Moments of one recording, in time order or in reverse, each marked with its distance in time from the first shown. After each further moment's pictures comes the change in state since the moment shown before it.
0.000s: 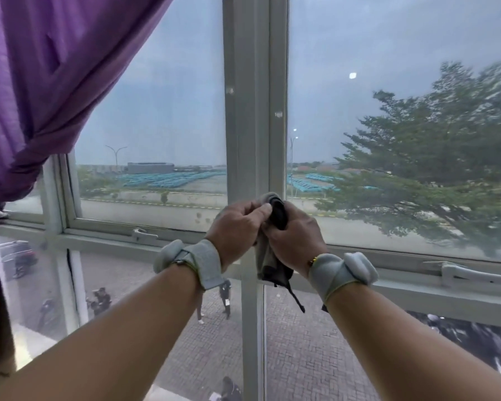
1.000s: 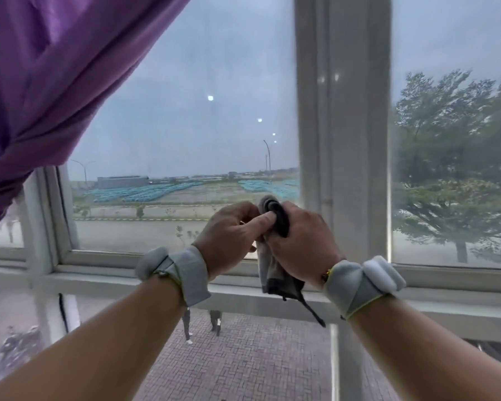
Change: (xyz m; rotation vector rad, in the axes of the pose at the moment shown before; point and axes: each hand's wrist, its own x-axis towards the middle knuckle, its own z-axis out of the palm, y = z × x) left_hand 0.107 -0.116 -0.178 0.028 -0.183 0.188; right_hand 0.068 -0.072 0.178 -0.196 0.049 -0.170
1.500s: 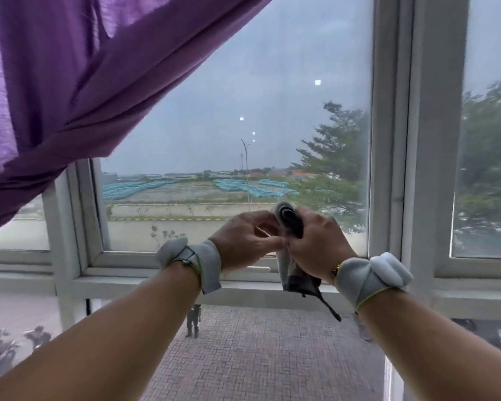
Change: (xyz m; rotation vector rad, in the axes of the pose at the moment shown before) left_hand 0.004 -0.067 -0.112 0.144 -0.309 0.176; right_hand 0.016 -0.067 0.084 -0.182 -0.010 0.078
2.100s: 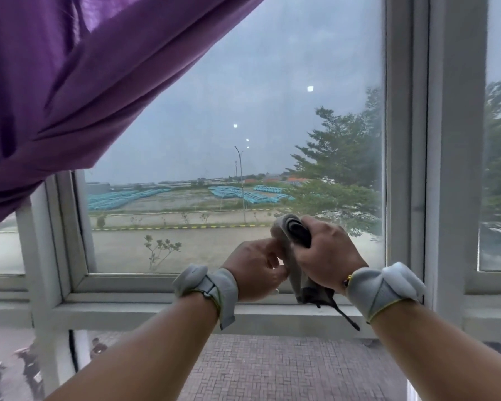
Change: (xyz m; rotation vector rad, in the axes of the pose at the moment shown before) left_hand 0.025 -0.054 0.027 0.200 0.035 -0.041; right_hand 0.025 0.024 0.026 -0.081 0.018 0.028
